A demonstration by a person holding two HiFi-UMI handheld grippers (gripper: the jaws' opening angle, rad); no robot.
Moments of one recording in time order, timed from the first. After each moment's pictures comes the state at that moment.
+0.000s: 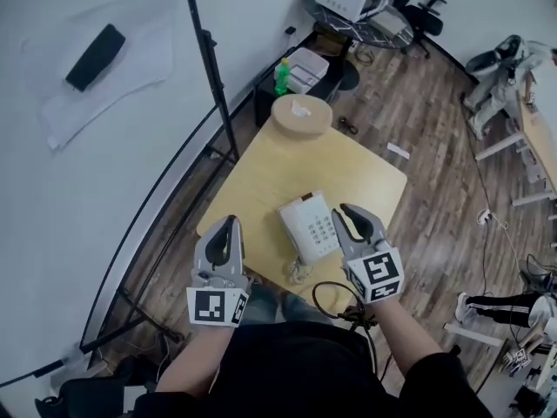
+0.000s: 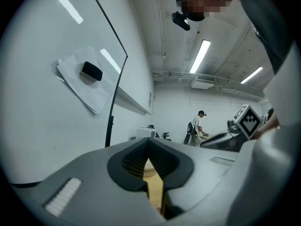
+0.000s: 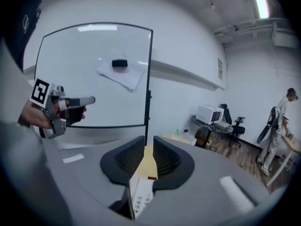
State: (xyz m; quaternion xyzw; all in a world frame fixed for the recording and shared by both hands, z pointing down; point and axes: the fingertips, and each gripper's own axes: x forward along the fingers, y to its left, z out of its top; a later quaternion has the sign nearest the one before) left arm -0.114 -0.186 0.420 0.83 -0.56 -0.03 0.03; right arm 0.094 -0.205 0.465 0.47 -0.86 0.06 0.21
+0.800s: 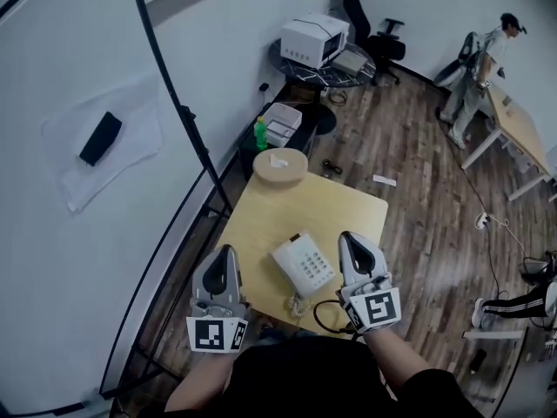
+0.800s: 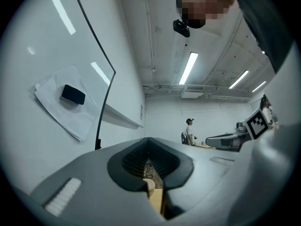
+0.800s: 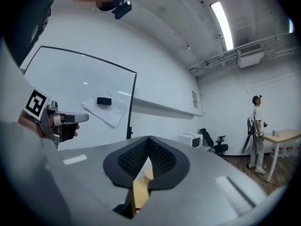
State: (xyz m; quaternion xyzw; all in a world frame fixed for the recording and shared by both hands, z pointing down) left arm -0.084 -0.177 0.320 0.85 -0.52 -0.08 -0.04; right arm 0.141 -0.169 0.344 0.58 -0.81 -0.03 0.01
